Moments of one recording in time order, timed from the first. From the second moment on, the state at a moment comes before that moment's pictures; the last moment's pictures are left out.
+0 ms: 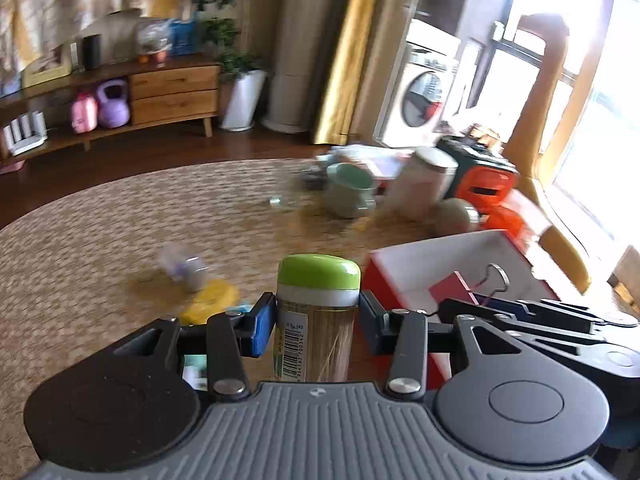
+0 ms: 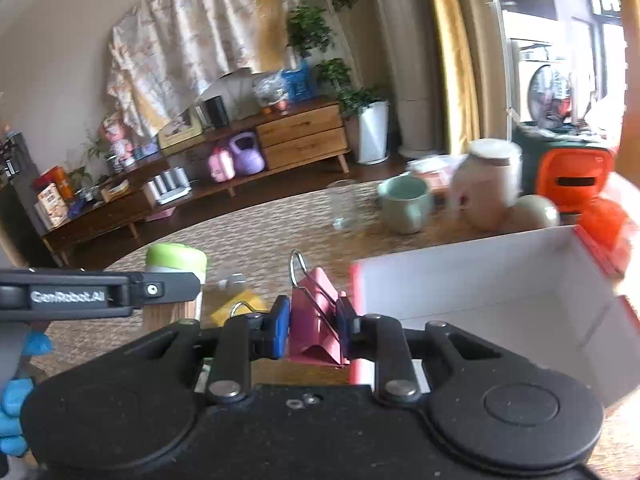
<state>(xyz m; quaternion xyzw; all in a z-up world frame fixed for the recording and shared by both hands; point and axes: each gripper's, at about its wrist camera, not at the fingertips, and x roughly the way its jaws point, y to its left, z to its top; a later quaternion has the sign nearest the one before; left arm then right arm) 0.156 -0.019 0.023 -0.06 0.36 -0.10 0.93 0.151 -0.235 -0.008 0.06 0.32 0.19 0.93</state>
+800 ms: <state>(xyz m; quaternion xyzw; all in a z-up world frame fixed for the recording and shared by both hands) 0.241 -0.224 -0.041 0.01 0.46 -0.18 0.87 0.197 -0.362 -0.081 -0.02 0.40 0.10 0.91</state>
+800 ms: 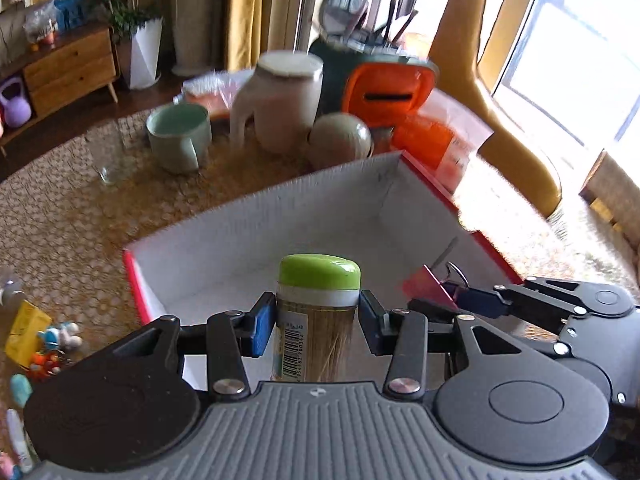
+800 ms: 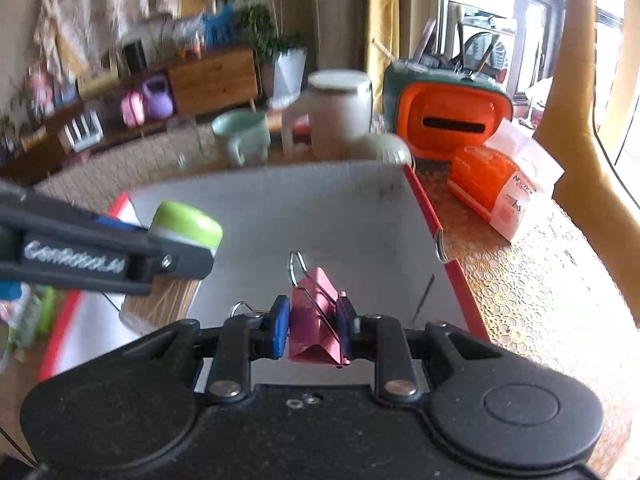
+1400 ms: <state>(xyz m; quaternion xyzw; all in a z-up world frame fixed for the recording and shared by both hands) 0.300 -0.264 -0.113 0.03 0.56 -0.17 0.81 0.226 -0.359 -0.123 -0.09 0.48 0.11 0.87</state>
